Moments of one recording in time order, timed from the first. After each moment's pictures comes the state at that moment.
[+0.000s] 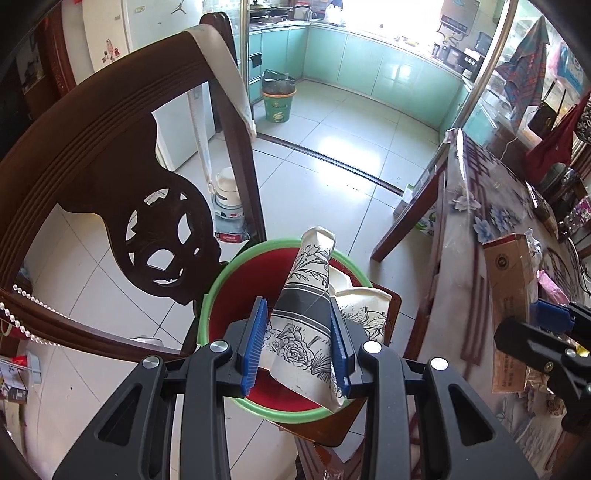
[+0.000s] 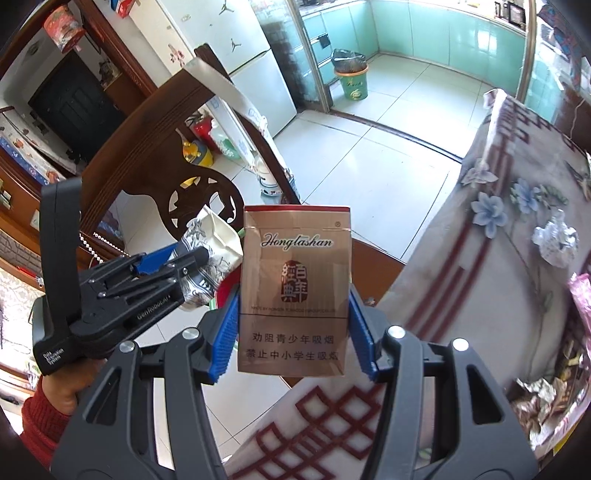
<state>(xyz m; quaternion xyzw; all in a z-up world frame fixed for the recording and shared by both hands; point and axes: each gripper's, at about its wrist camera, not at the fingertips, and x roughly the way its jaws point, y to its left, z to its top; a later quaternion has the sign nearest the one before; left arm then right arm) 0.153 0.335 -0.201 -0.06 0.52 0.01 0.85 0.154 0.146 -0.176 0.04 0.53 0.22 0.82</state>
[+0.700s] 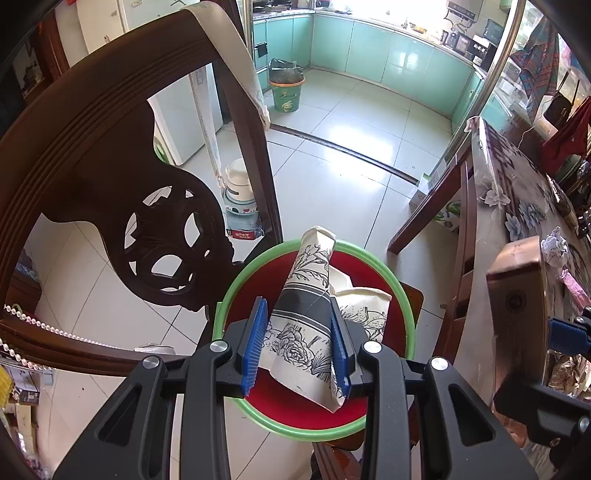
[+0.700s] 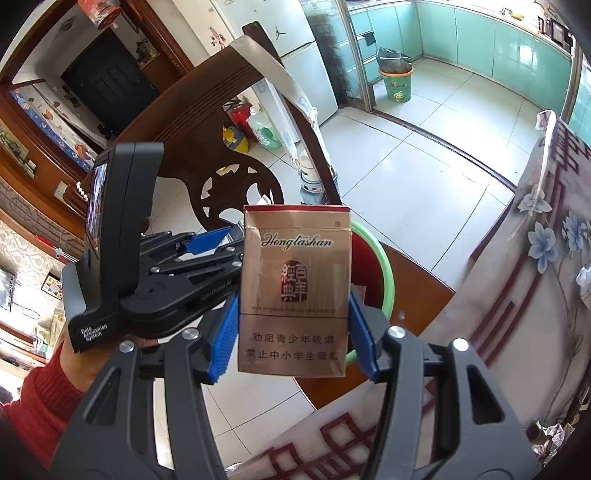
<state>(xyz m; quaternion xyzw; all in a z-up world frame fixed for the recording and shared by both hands) 0.180 0.349 -0.226 -0.04 0.54 0.03 0.84 0.165 0.185 -0.189 0.02 0.53 0.30 0.80</state>
